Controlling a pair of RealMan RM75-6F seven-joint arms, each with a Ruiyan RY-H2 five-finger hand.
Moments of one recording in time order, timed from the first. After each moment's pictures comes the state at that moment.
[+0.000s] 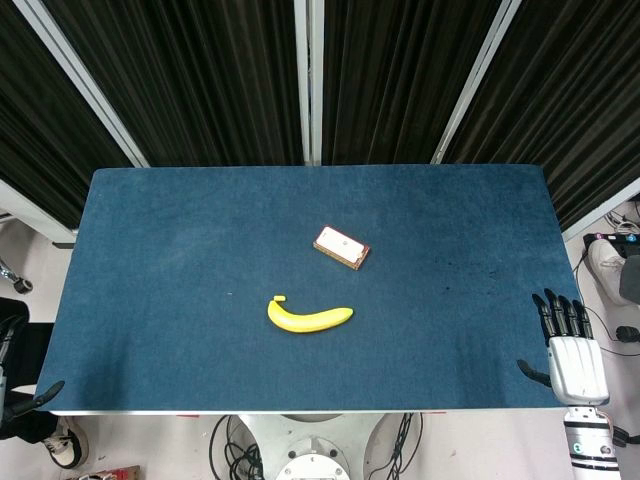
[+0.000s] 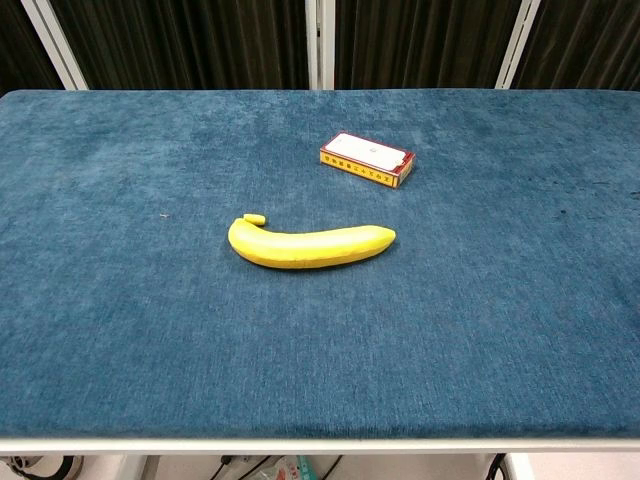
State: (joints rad) left arm 0.09 -1.11 -0.01 -1.55 1.57 1.66 0.03; right arm 0.13 -1.29 -0.08 -1.58 -1.39 1.63 -0.18
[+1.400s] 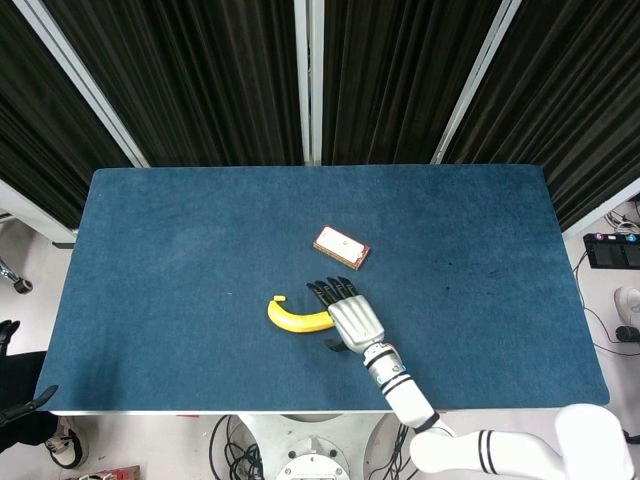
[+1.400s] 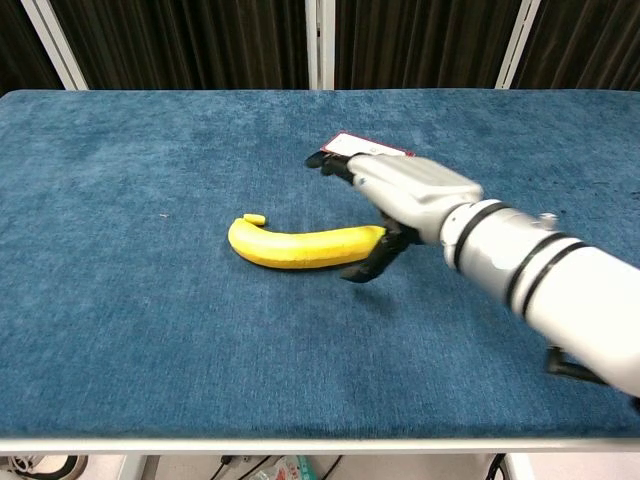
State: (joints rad) left arm 0.10 -1.09 0.00 -1.54 1.56 1.67 0.01; right arm 0.66 -1.87 0.24 -1.53 -1.07 1.01 -0.58
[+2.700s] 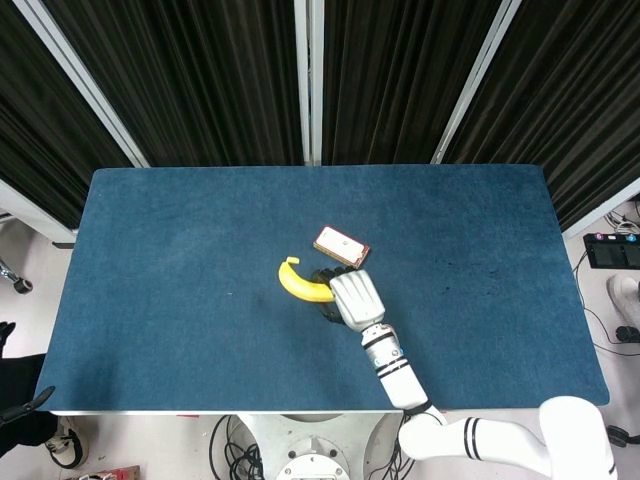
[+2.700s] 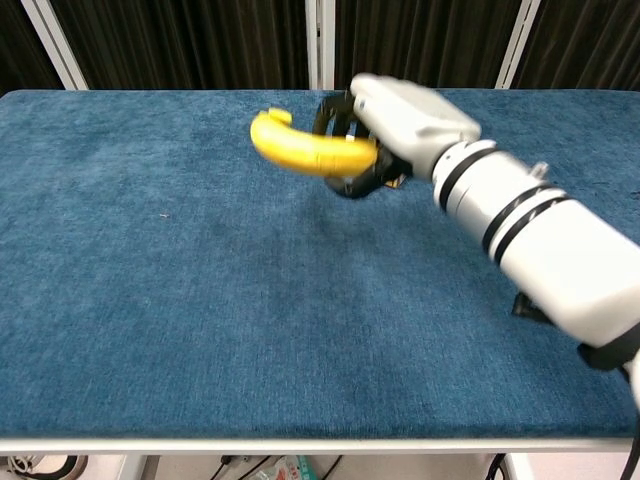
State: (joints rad) left arm 0.10 -1.10 0.00 -1.53 1.55 1.67 0.00; right arm 0.70 -1.87 0.29 -1.47 -1.22 1.17 -0.40
